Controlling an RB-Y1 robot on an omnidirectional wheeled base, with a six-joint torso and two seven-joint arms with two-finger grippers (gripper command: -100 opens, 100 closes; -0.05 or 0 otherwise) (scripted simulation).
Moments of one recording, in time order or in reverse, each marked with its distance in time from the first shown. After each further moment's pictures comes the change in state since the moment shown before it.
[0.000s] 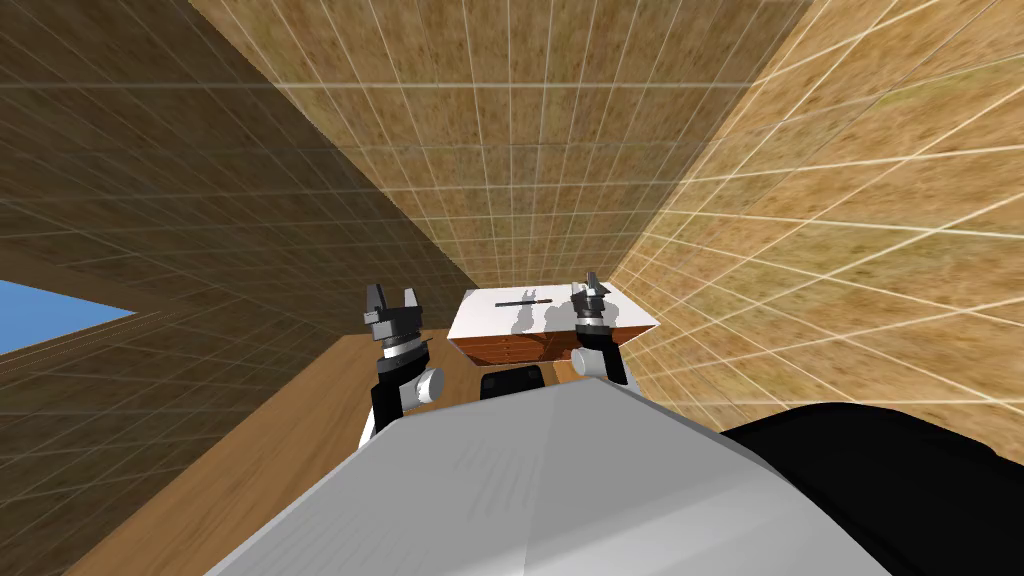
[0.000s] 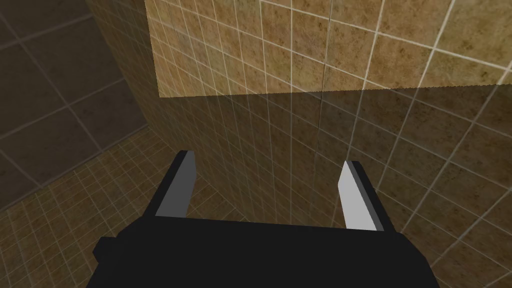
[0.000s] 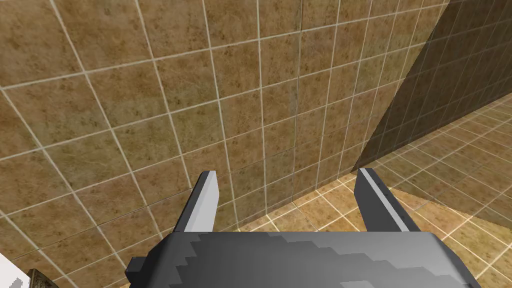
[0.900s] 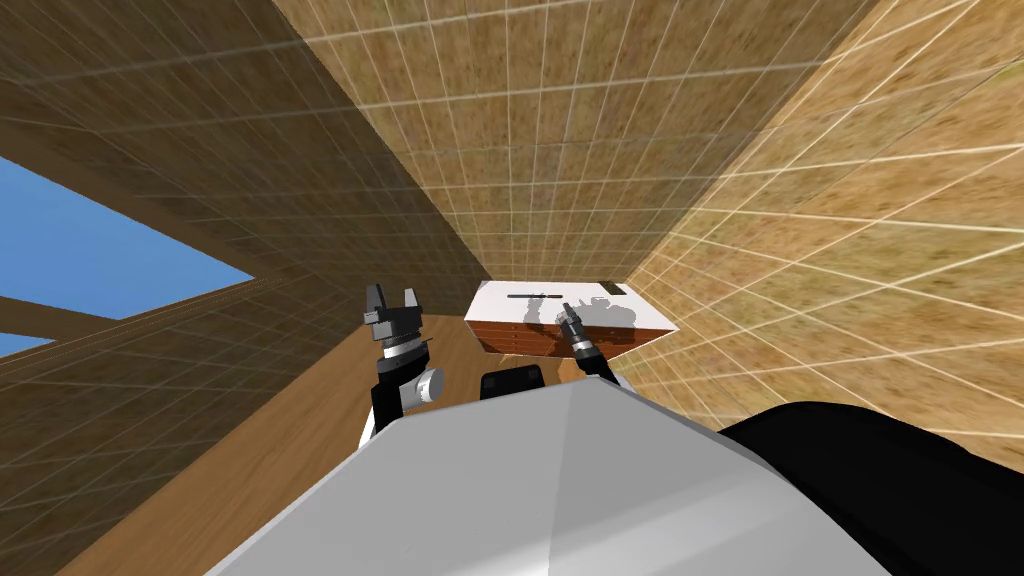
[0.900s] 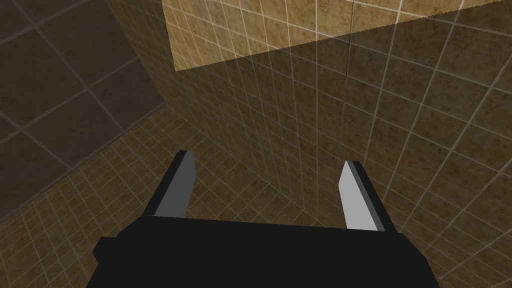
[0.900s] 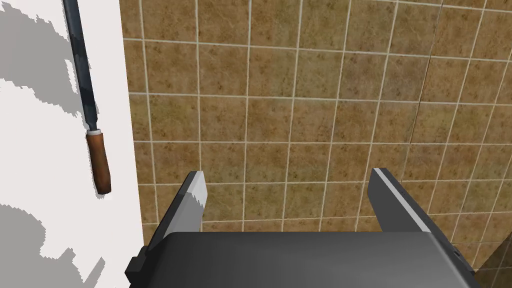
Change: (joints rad) left arm 0.000 0.000 0.000 0.000 0.000 0.000 0.000; right arm 0.143 -0.235 0.118 0.212 0.093 -0.009 -0.068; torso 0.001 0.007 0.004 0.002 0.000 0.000
